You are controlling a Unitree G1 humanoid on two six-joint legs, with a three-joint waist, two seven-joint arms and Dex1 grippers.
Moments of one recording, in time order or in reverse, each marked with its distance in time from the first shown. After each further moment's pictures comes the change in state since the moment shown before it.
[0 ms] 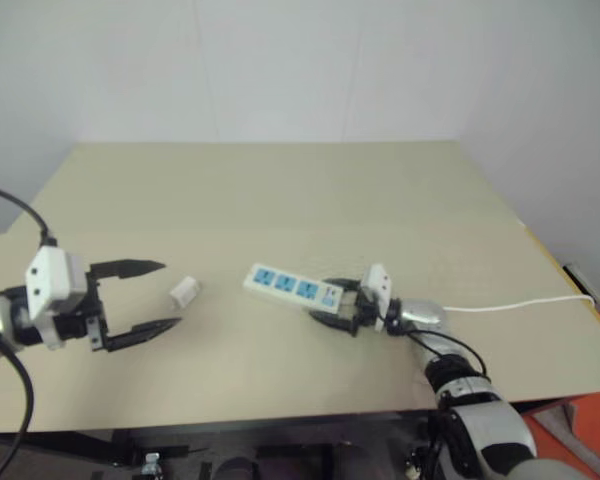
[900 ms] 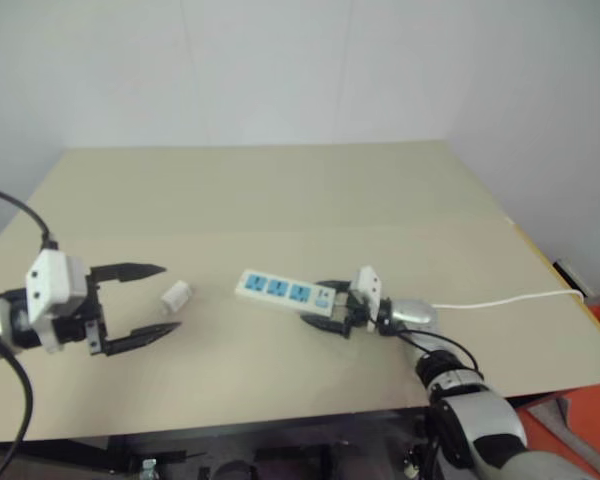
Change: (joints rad) left arm 0.012 0.011 0.005 -0.006 -0.002 0.003 -0.017; right arm -0.052 0.048 0.013 0.117 -0.039 -0.108 0.022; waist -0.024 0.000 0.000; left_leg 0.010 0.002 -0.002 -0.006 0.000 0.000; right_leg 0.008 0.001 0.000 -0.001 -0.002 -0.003
